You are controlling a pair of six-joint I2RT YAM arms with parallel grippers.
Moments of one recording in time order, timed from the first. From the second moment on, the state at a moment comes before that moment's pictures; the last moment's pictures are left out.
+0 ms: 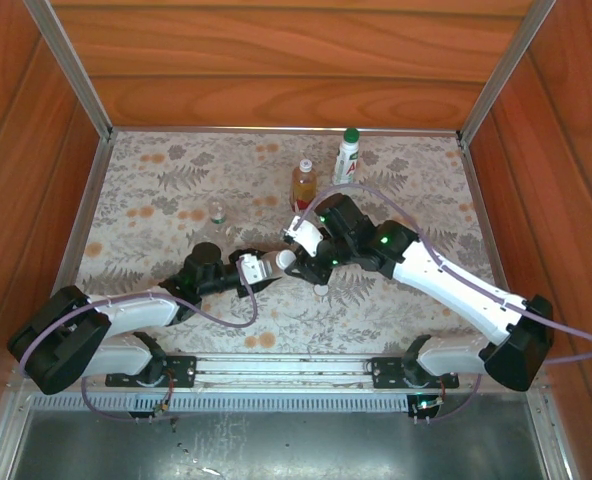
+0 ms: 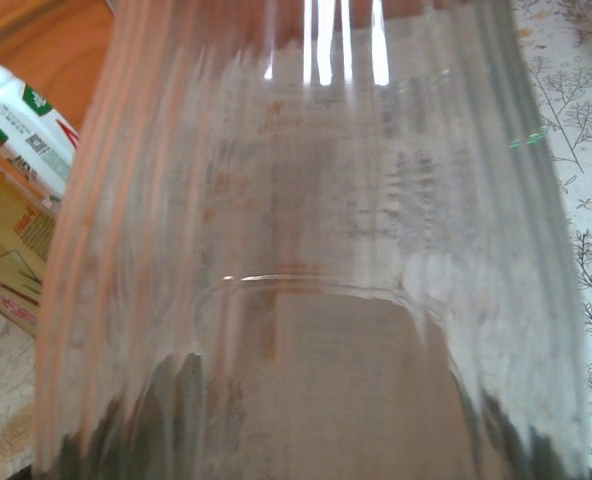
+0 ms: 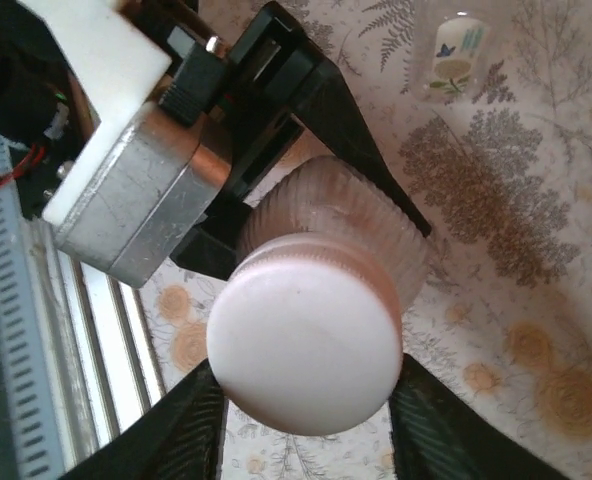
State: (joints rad) left arm -0.74 1.26 0.30 0.64 0.43 0.51; right arm 0.90 1.25 1.12 -0.74 -0.37 -0.22
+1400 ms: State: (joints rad) left arm -0.72 1.18 0.35 0.64 0.51 0.25; right arm 0.87 1.03 0.74 0.02 -0.21 -0.24
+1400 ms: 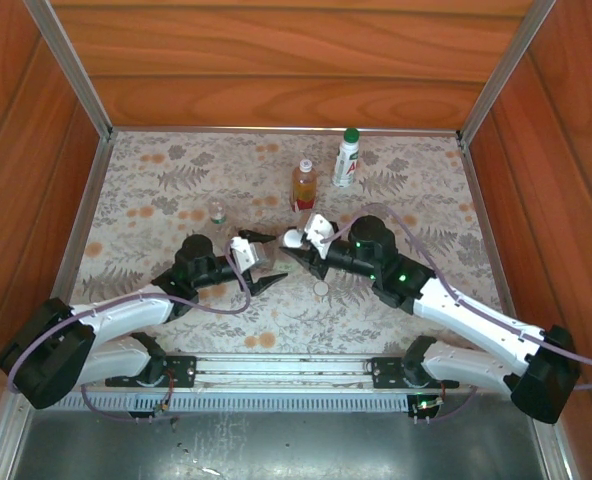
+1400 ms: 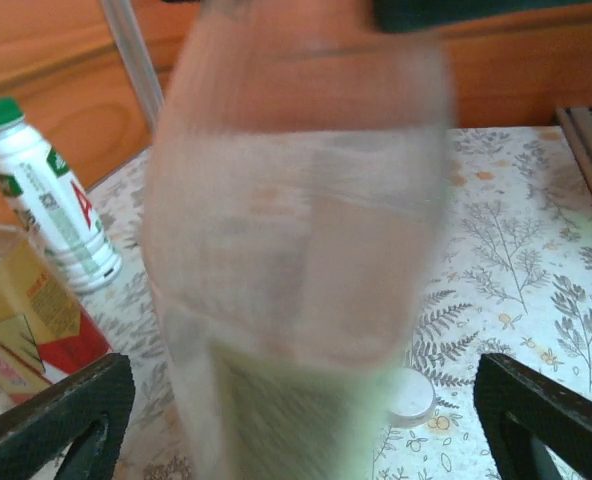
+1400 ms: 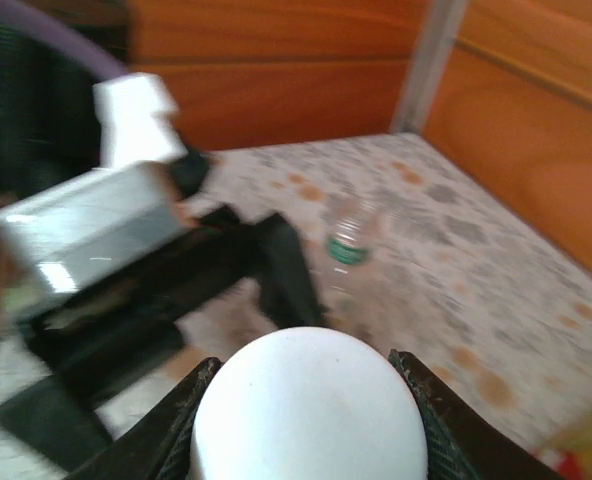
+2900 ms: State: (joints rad) left arm -0.69 1.06 0.42 0.56 0.05 -0.03; right arm 0.37 1.43 0.99 0.11 0.05 0.00
